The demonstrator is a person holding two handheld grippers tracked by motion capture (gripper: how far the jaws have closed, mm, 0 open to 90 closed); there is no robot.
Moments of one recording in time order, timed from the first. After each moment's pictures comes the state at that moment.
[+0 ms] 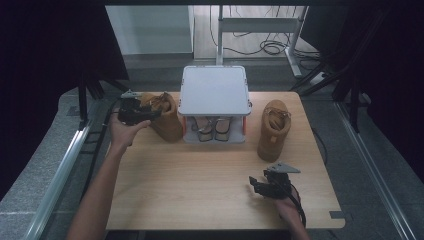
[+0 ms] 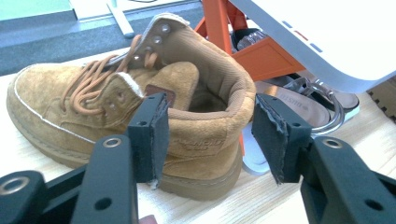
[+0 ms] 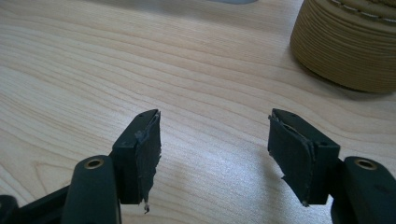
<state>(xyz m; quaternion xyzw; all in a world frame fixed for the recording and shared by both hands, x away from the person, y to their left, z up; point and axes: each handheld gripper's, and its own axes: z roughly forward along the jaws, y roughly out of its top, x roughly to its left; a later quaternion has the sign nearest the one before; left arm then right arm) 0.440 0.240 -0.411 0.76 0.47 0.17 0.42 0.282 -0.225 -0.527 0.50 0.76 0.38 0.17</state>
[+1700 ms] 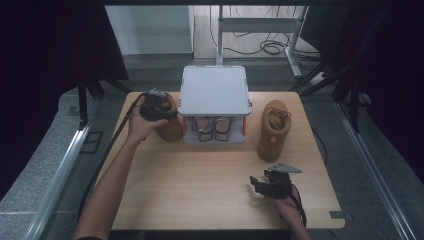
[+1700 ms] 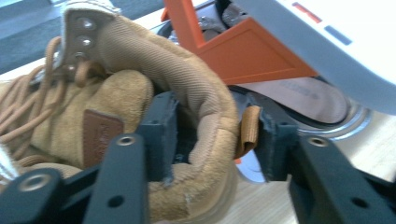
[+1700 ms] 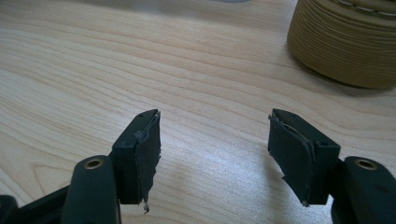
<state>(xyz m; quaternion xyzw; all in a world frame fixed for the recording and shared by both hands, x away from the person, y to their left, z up) 0.479 0.192 -0.430 0.81 0.43 0.16 0.35 0.284 -0.228 -0.529 0.50 0.75 0.39 0.16</state>
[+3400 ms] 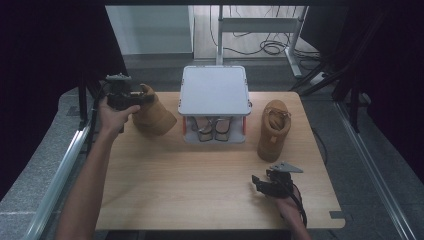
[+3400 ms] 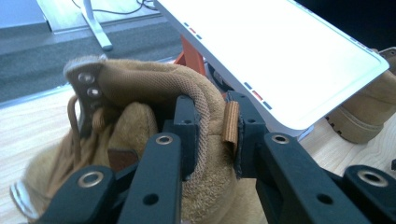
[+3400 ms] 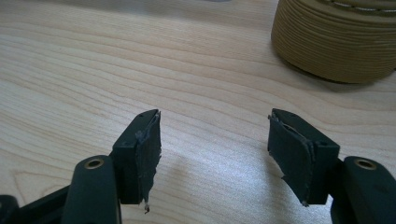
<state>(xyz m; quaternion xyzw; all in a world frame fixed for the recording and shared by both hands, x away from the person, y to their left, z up) 0.447 0.261 -0.354 0.76 0.45 0.14 0.46 0.286 -0.232 -0.532 0.52 0.75 0.38 0.17</state>
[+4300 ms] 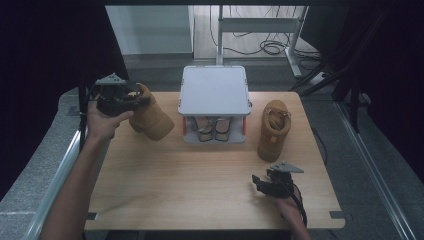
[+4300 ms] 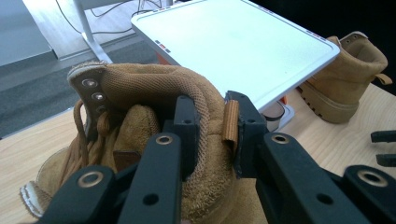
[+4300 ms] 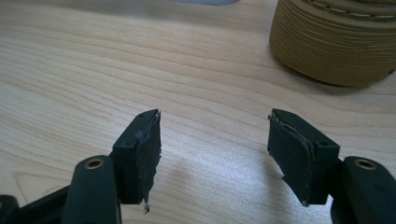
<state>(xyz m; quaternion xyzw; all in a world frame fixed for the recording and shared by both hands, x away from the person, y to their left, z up) 0.396 0.255 -0.322 0.78 0.40 0.18 0.45 0.285 -0.233 -0.530 0.51 0.75 0.39 0.18</state>
